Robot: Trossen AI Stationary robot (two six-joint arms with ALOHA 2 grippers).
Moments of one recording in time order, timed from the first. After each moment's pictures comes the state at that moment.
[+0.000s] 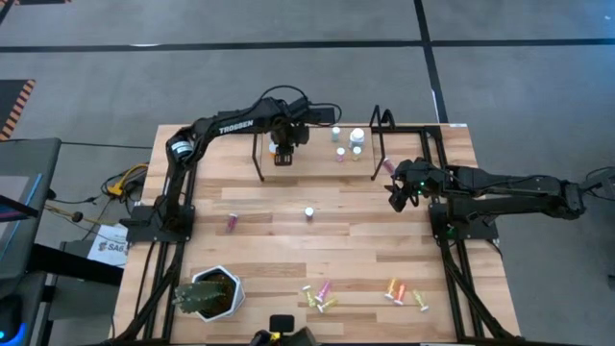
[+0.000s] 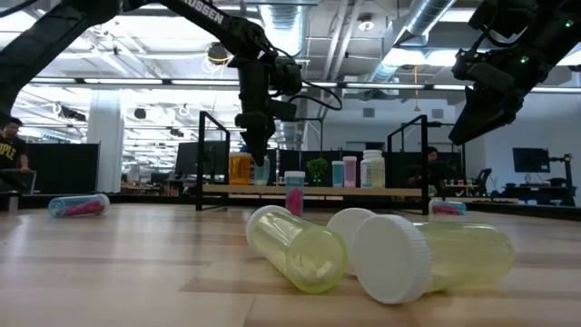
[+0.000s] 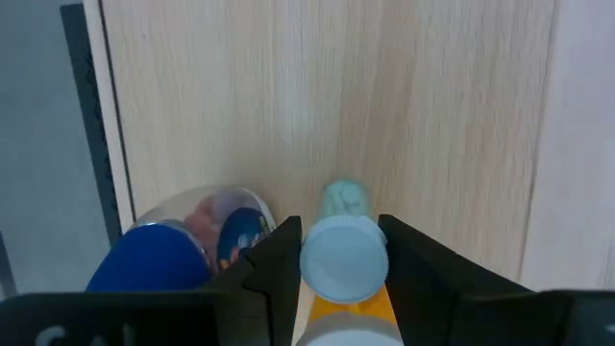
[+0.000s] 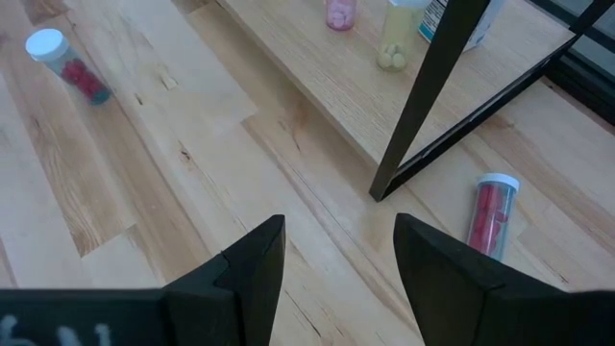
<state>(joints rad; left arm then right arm) 0.56 2.08 1.82 -1.09 -0.05 0.58 -0.21 0.70 0.50 -0.59 0.28 0.35</state>
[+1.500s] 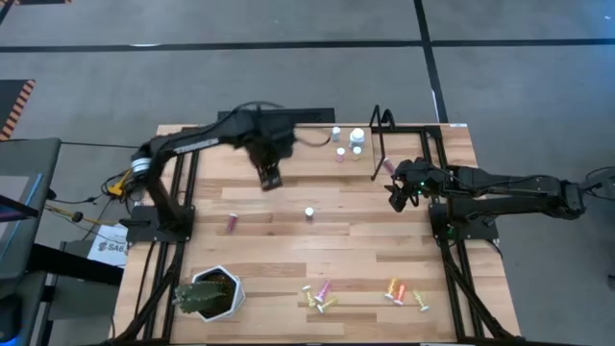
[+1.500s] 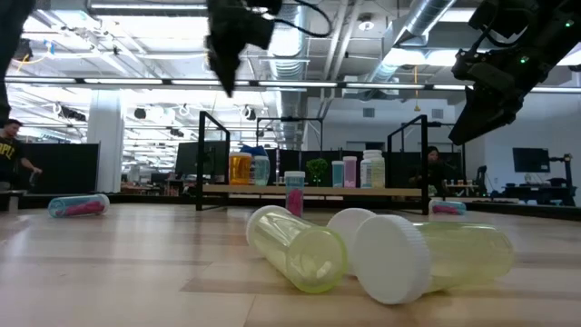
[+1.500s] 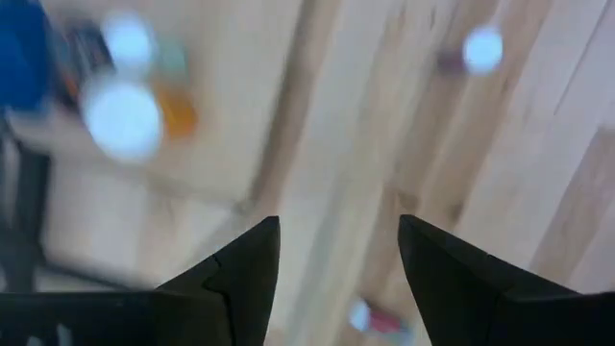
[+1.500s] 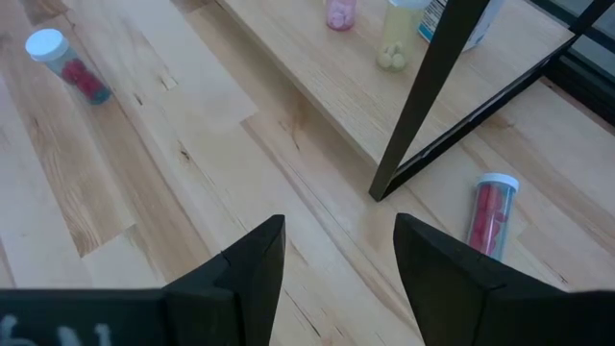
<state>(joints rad) 0.29 1.72 1.74 -1.41 -0.02 -0.03 -0.21 0.70 0.50 -0.59 0.28 0.35</state>
